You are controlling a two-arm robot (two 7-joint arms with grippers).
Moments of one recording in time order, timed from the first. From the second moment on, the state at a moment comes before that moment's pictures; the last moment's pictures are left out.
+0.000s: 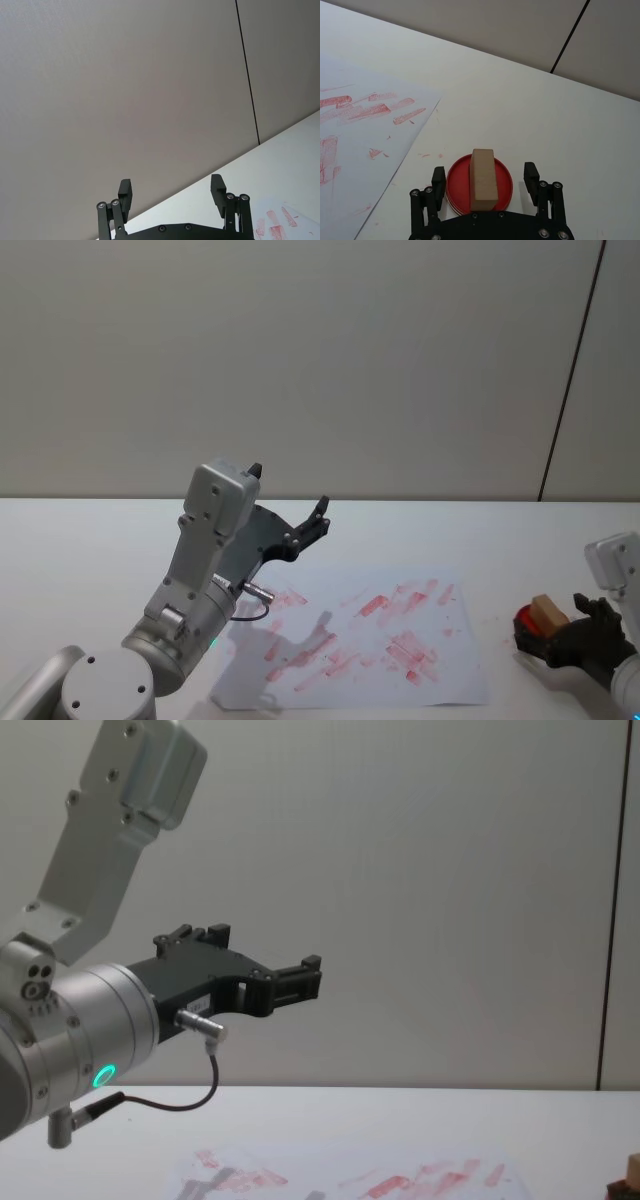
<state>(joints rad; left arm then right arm) -0.24 0.38 0.45 -1.63 -0.20 0.01 -0.01 0.03 0.35 -0.21 -1.61 0.13 0.40 0.11</state>
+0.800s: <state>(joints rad) -0.24 0.38 0.45 -1.63 -0.20 0.01 -0.01 0.03 0.35 -0.21 -1.60 0.13 0.40 0.11</state>
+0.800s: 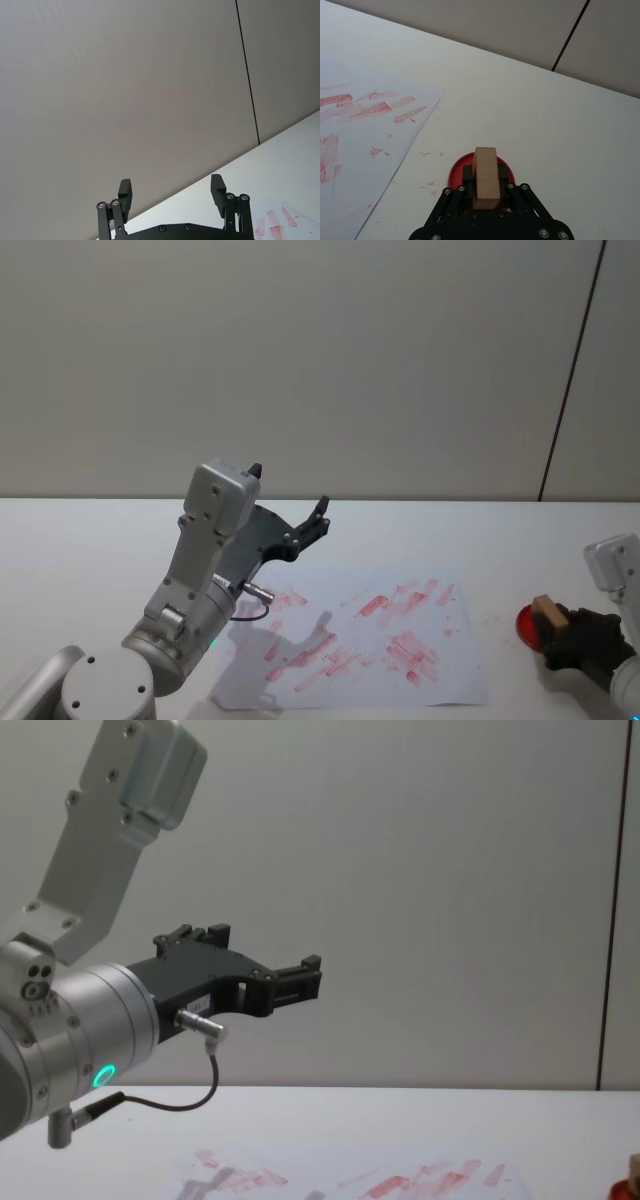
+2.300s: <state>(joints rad) -0.24 0.38 0.45 -1.63 -0.20 0.01 -0.01 0.13 0.26 -0.27 -1.62 0.17 0.32 0.30</state>
